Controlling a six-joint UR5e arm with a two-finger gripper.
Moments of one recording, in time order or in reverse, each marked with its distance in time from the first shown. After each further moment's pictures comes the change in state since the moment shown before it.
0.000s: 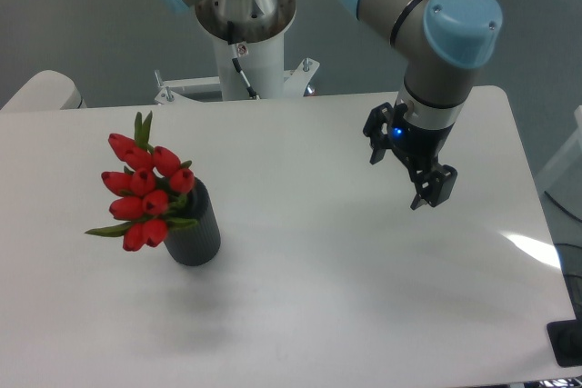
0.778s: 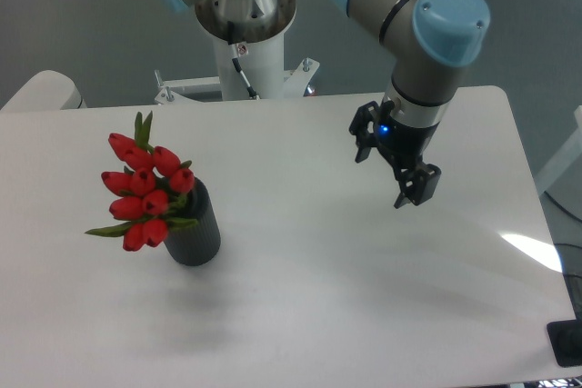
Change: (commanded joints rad) arm -0.003 0.080 -0.127 0.029 -0.095 -0.035
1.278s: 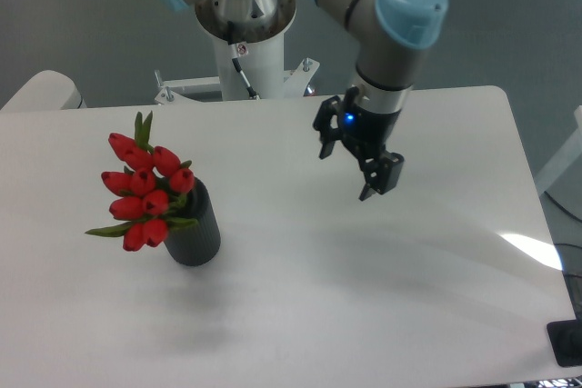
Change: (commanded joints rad) arm -0.031 0.110 -0.213 0.172 -0.112 -0.114
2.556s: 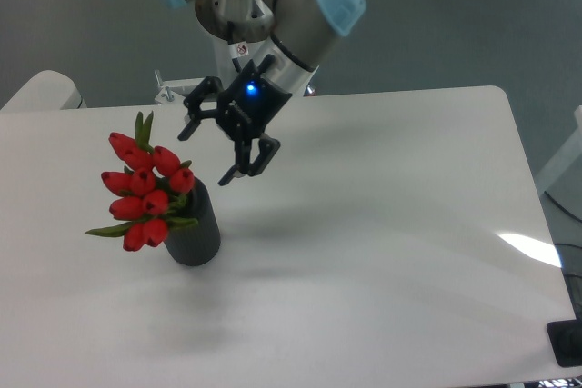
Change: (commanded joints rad) arm -0.107 0.071 -0.259 0.228 -0.560 -0.221
